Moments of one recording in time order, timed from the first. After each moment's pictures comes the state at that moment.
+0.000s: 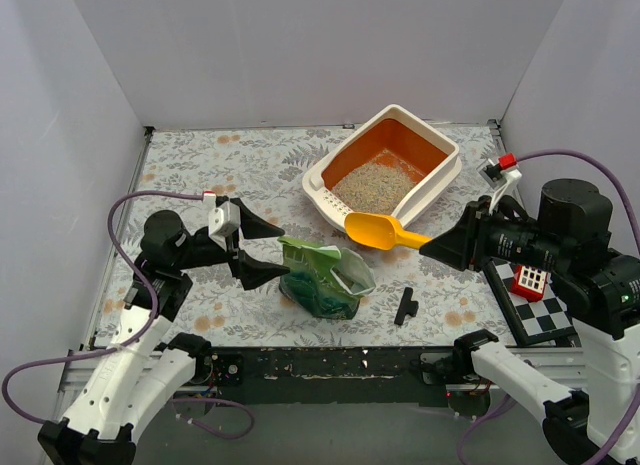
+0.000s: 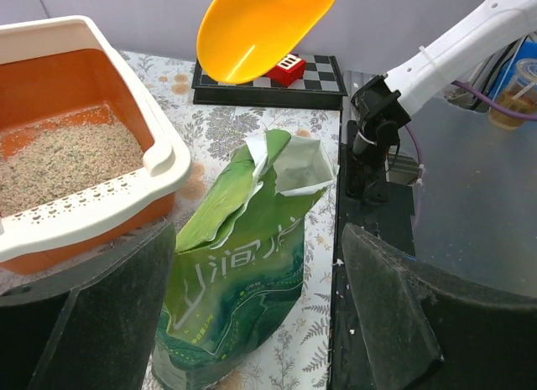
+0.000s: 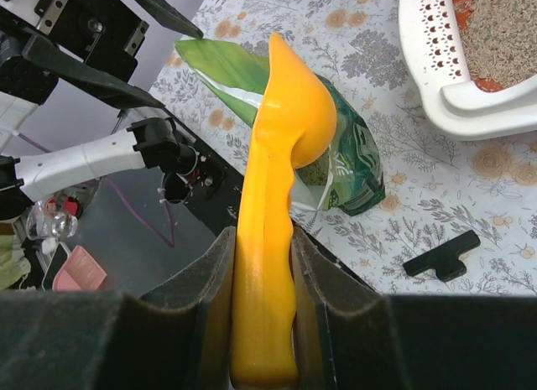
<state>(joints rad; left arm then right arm) -0.32 0.70 0.74 -0.03 1.08 -0.09 0.39 0.86 1.60 -1.21 -0.57 0.32</state>
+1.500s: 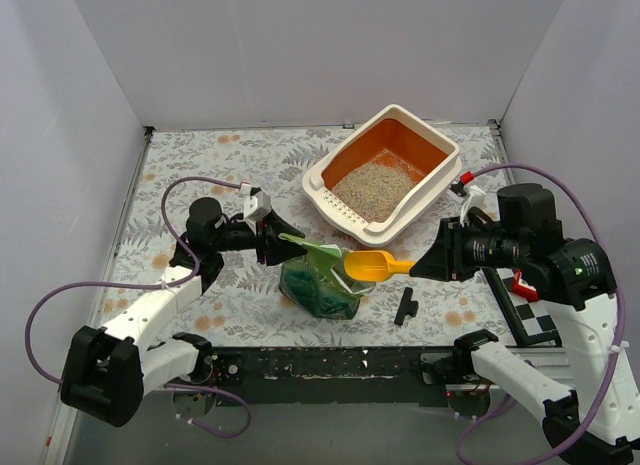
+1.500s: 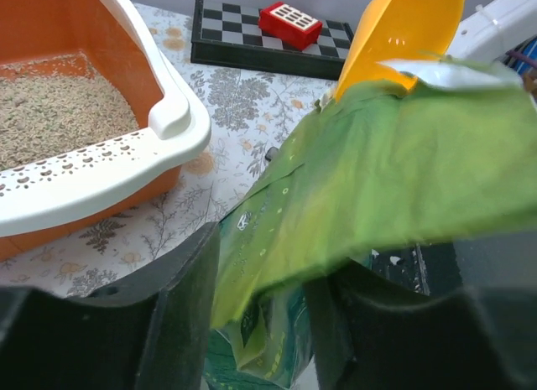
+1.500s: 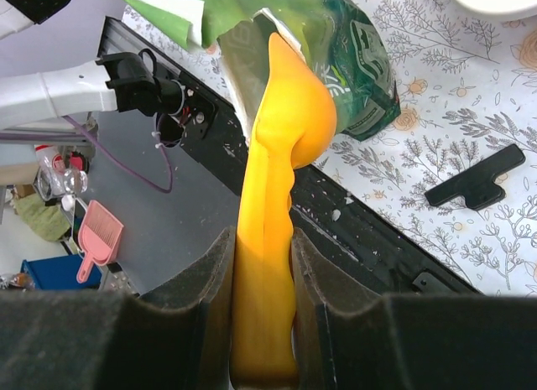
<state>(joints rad) -0.35 1.07 0.59 0.40 1.10 -0.10 0.39 0.86 1.40 -1.30 -0.62 0.31</state>
